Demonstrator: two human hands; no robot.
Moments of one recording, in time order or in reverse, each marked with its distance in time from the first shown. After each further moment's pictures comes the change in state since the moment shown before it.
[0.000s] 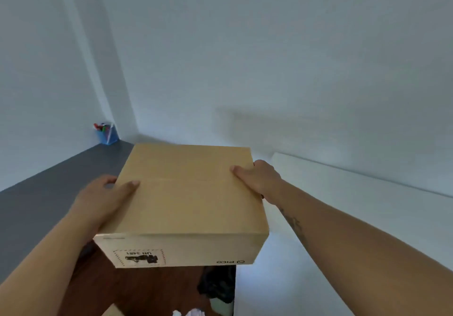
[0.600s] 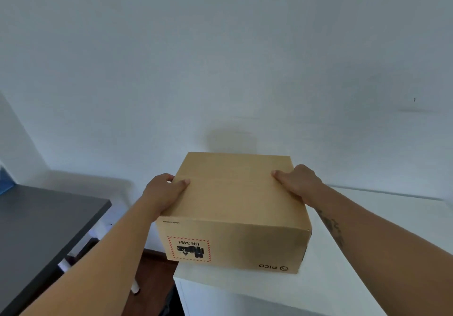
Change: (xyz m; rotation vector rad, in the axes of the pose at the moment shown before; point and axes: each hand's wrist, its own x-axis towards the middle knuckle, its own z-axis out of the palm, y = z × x) left_hand 0.075 0.192 0.255 -0.062 -0.449 0.171; right_hand 0.082 0.152 -0.193 0.000 0.334 0.363
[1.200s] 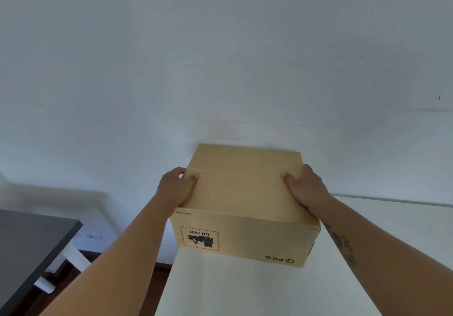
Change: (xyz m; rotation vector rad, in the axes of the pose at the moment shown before) left_hand 0.112 0.045 0.079 -0.036 -0.044 0.058; right_hand 0.100 0.021 0.002 0.004 0.107 0.041
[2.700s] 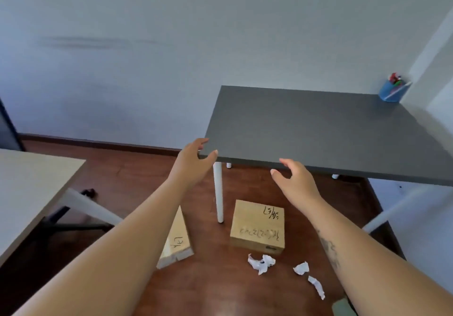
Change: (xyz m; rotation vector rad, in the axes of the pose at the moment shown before) left_hand -0.667 -0.399 -0.343 -0.012 1.179 -0.638; right_hand -0.668 -0.132 0.356 -0.097 -1.127 -1.273
